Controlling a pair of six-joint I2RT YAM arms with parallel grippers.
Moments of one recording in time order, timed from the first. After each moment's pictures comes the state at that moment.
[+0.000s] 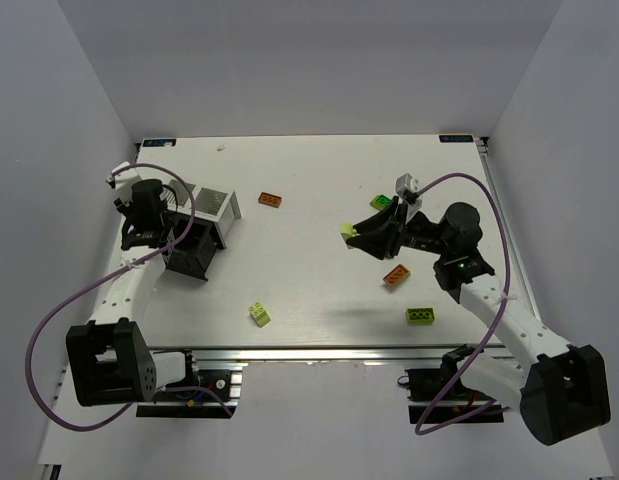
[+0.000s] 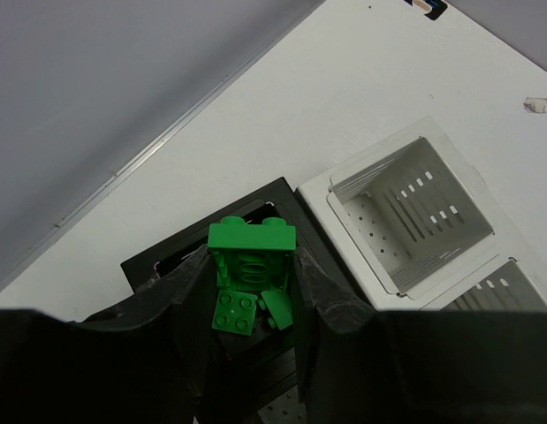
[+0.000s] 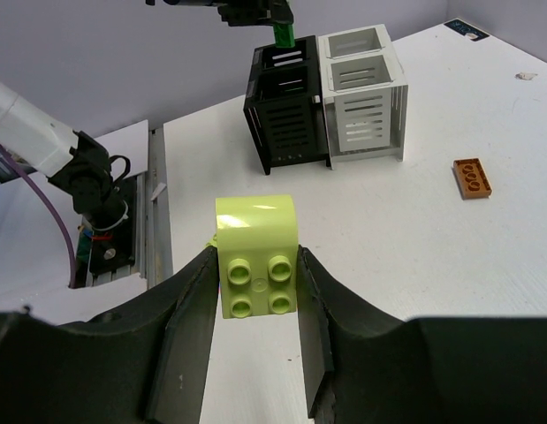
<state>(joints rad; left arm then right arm) 0.07 1.24 0.86 -0.07 -0.57 -0.34 0.36 1.06 0.65 0.50 -0.98 0.28</state>
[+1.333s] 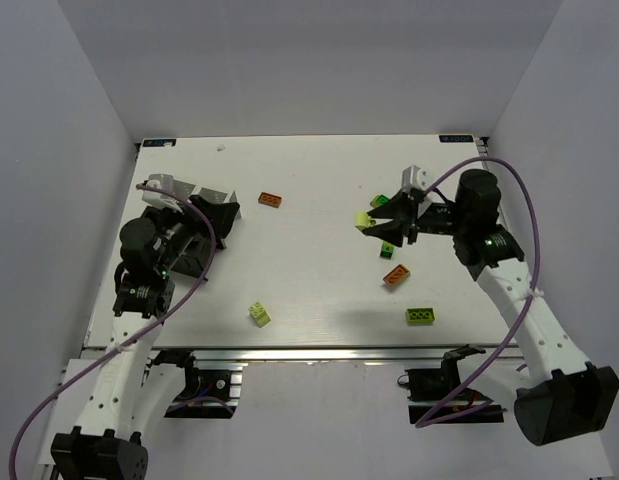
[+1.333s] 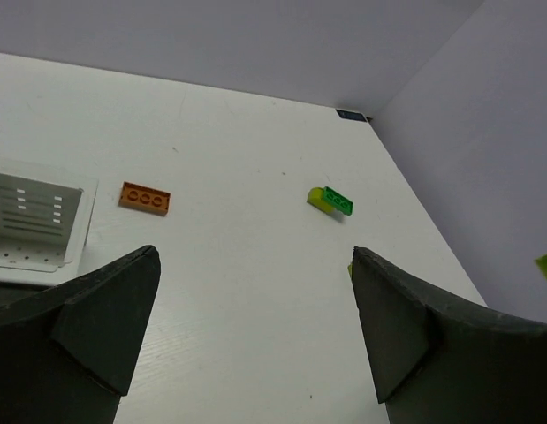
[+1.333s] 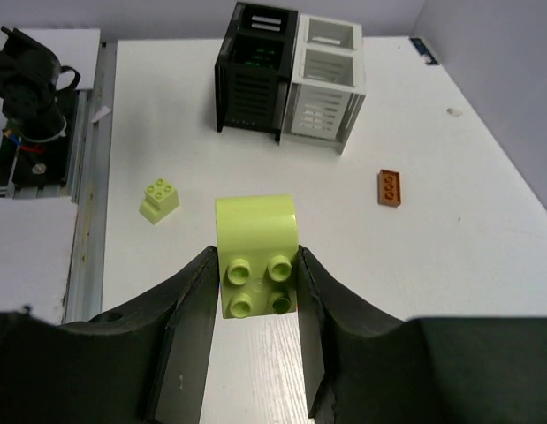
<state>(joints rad) -0.08 0.77 0.70 0.06 0.35 -0.47 0.26 1.02 0.97 -0.13 -1.14 -0.32</state>
